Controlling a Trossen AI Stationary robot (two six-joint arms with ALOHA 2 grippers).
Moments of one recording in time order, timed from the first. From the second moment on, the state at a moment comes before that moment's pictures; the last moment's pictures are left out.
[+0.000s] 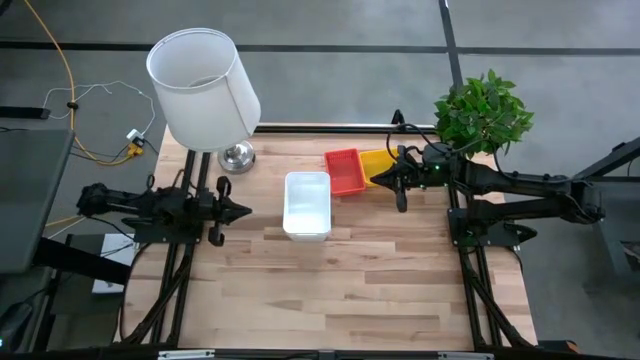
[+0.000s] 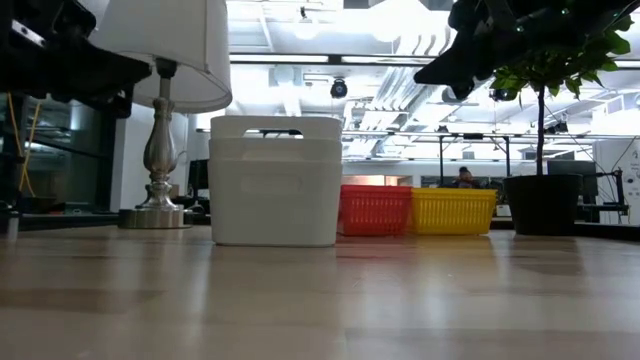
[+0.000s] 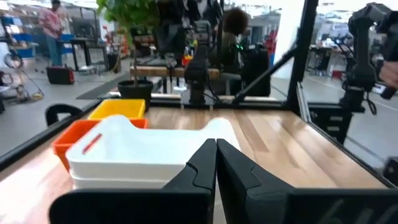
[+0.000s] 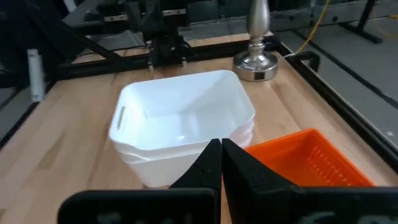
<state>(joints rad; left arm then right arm) -0.05 0.02 0.01 0.02 -0.16 -0.03 -0.31 0.92 0.59 0.01 -0.22 0.00</state>
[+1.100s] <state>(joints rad) 0.04 0.01 0.01 0.02 -0.12 -0.04 -0.10 0.21 0.09 0.11 -0.03 0.17</state>
